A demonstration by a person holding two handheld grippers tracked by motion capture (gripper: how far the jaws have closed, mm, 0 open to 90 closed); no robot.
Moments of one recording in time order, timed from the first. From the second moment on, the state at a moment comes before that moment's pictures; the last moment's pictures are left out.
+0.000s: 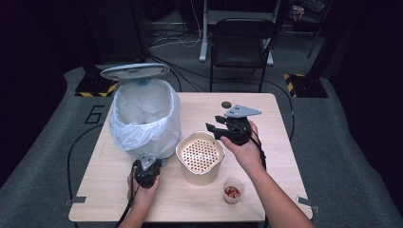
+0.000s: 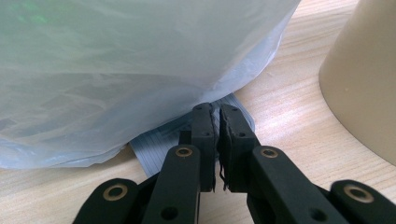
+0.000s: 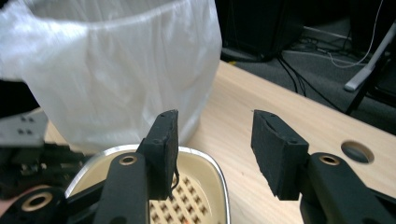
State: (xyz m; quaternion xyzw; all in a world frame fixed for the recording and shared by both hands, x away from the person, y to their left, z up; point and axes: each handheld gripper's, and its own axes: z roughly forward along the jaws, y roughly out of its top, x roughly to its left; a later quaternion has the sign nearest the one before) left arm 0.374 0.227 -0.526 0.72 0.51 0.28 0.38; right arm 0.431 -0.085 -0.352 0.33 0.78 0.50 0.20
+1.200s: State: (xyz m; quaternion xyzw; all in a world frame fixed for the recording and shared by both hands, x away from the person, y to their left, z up) left arm 0.374 0.225 -0.527 0.72 0.51 0.28 0.38; right arm 0.416 -0.111 -0.417 0.36 0.81 0.44 0.15
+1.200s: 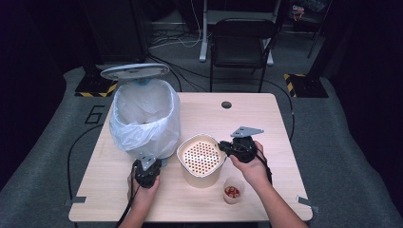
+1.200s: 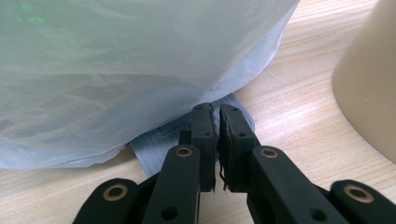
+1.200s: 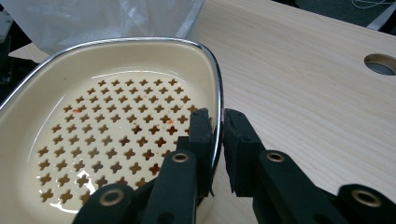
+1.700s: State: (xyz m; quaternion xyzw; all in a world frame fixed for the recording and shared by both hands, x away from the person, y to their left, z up) left arm 0.374 0.225 -0.527 0.72 0.51 0.28 0.38; right arm 0.387 -0.138 -0.406 0.37 0.77 0.49 0.16
